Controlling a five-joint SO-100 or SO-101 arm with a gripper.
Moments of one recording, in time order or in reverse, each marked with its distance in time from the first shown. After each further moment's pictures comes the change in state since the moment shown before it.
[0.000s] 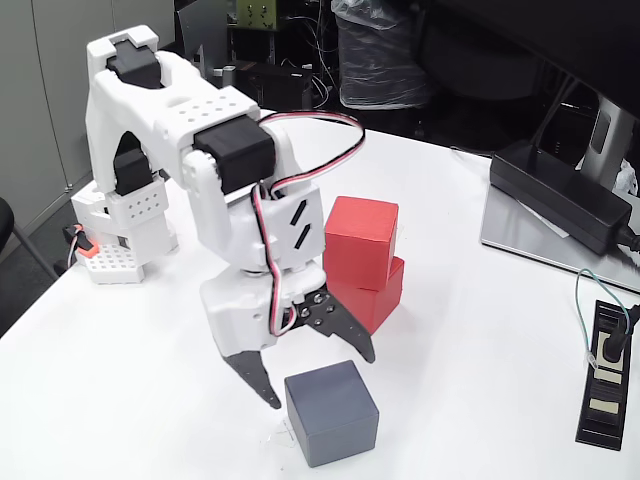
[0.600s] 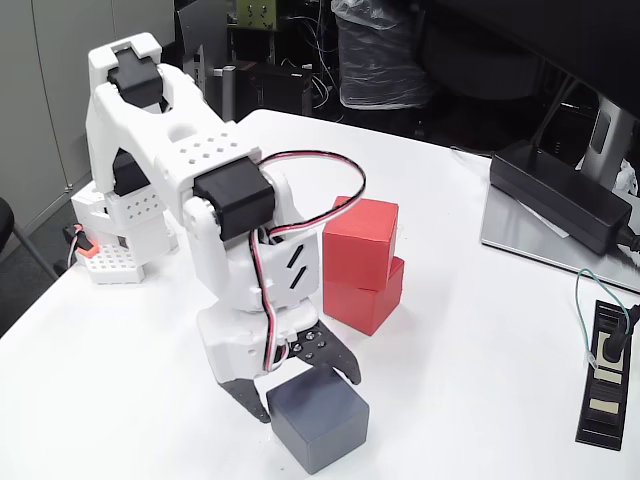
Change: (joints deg) arm 0.9 -5.8 -0.1 -0.3 0.0
